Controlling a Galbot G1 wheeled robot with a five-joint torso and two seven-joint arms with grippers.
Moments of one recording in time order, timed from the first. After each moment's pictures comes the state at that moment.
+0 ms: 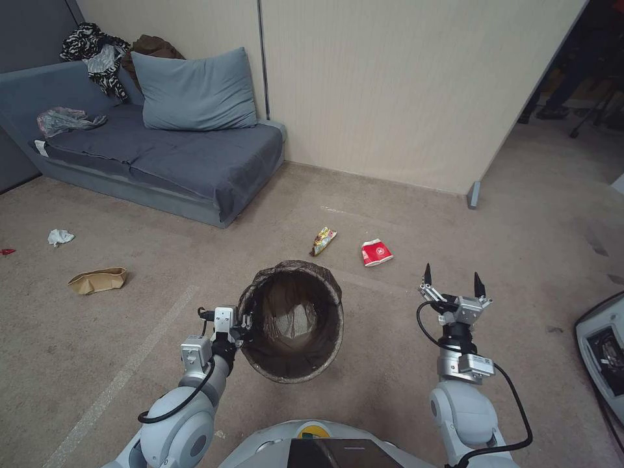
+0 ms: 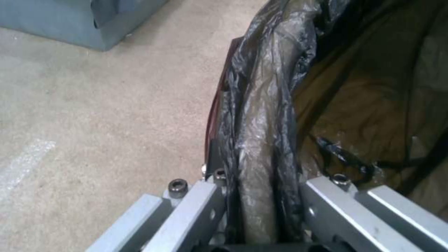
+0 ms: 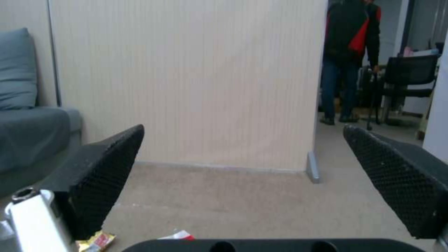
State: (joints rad) left arm 1.63 -1.02 -0.27 -2.29 -0.60 0.31 -0.42; right arm -1.57 1.47 0.66 1.95 0.07 0.39 0.21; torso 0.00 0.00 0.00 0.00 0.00
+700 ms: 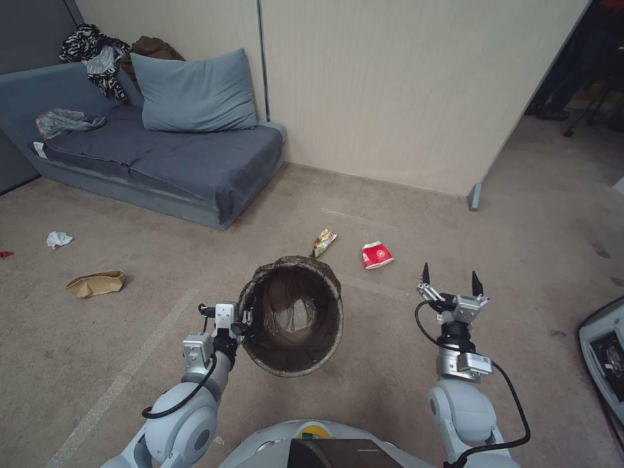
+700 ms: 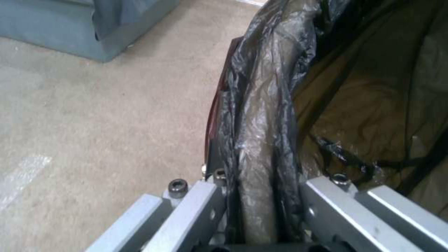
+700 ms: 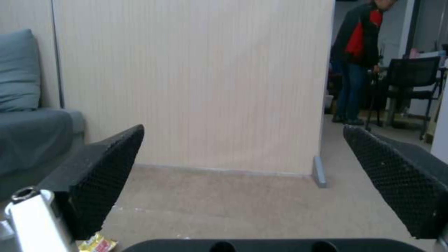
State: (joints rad) left arm 1.61 -1.04 -0.26 -2.28 -0.60 0.30 -0.43; right arm -1.57 1.47 0.66 1.95 0.07 0.39 0.20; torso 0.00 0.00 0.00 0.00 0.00
